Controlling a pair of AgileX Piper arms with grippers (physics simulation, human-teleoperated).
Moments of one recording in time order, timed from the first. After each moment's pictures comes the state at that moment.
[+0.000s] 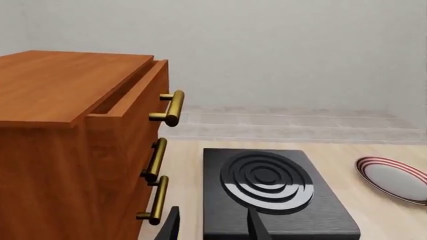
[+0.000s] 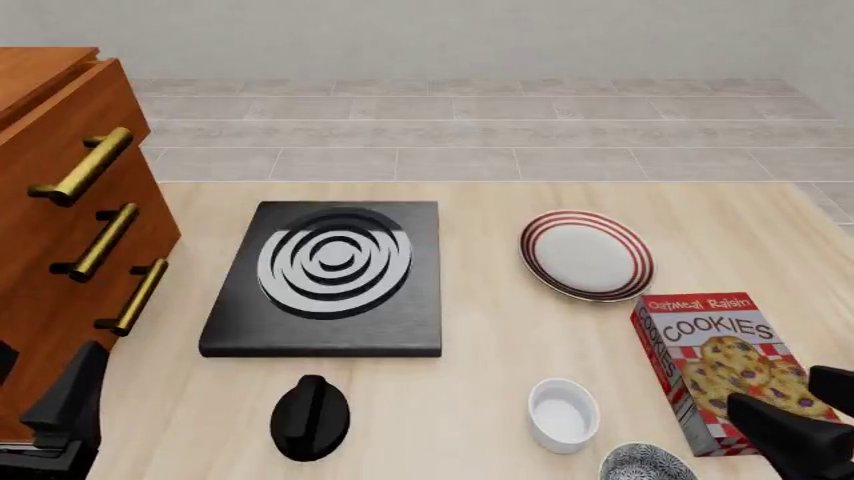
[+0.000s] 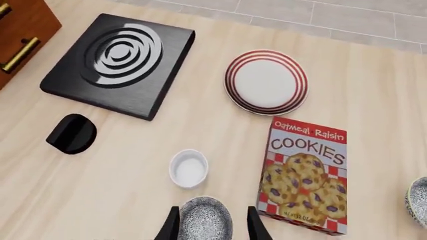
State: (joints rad) left arm -0.04 0.00 -0.02 0.00 -0.05; right arm 0.34 0.27 -0.56 0.90 0.05
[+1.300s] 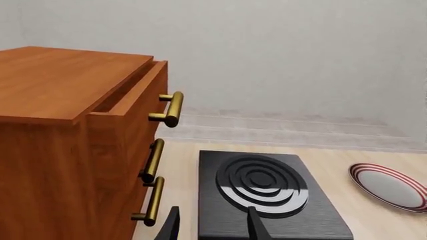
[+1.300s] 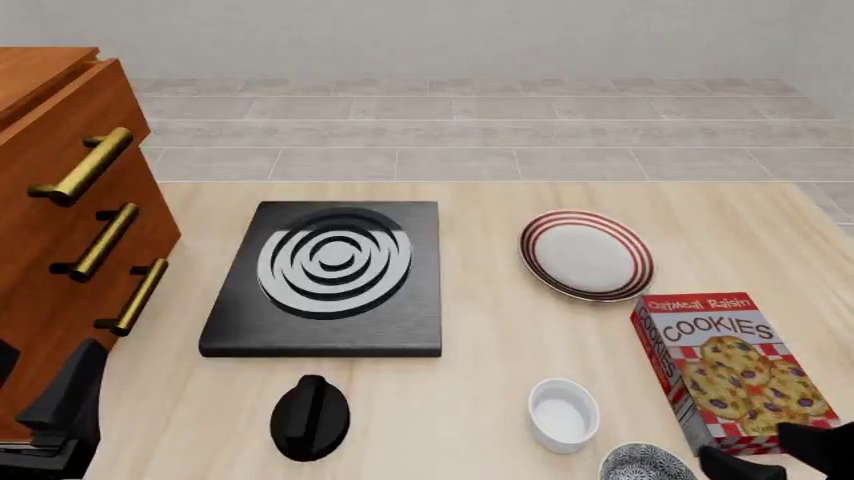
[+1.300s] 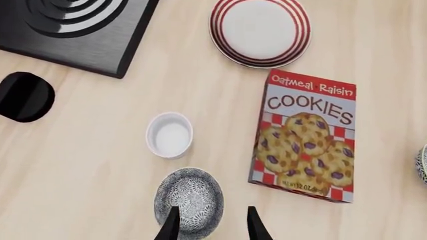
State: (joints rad) left arm -0.04 0.00 -0.01 -0.01 -0.09; right arm 0.27 0.26 -0.37 0.90 0.01
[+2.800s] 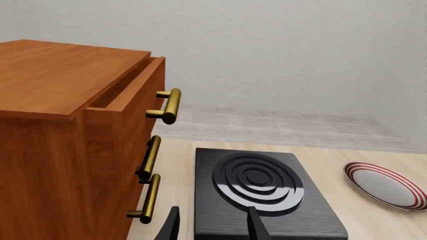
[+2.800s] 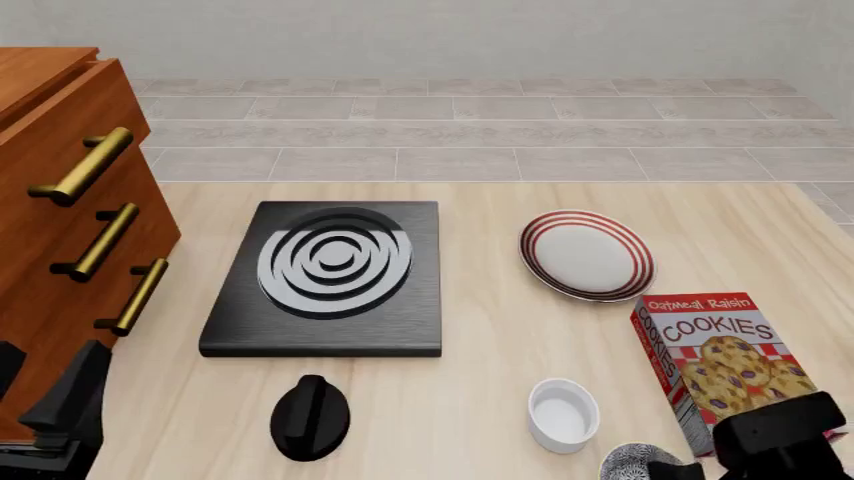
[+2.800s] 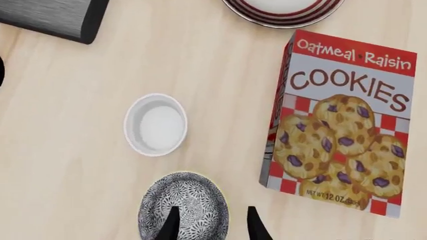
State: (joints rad) left arm -0.05 0.00 -0.01 -0.01 -0.10; right arm 0.28 0.59 -0.18 0.58 0.03
